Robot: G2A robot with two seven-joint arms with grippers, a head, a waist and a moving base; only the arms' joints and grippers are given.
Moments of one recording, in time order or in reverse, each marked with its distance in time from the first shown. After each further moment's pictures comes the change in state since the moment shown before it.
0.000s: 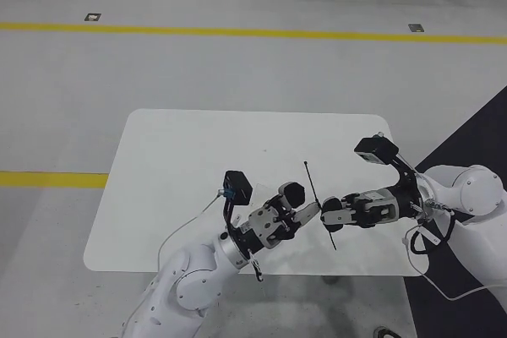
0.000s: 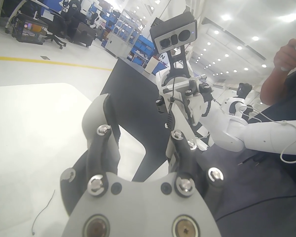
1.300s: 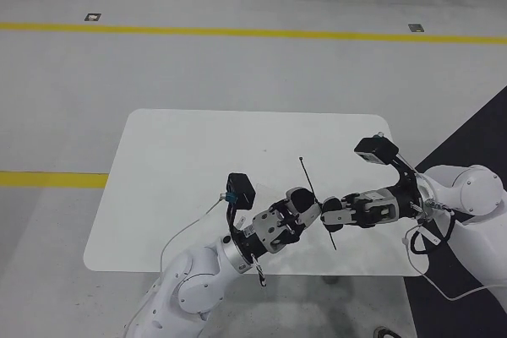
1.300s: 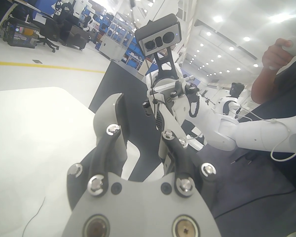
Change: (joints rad) left arm 0.004 -0.003 0.014 -0.016 0.000 -0.023 0.019; right arm 0.000 0.000 0.000 0.000 0.000 0.000 0.000
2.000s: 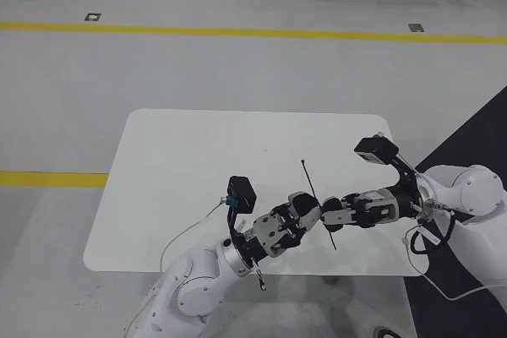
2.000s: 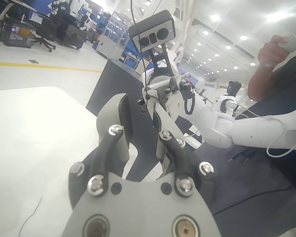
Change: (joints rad) left arm 0.014 0.002 0.001 -0.012 0.002 -0.017 -0.007; right arm 0.000 0.000 0.000 0.000 0.000 0.000 0.000
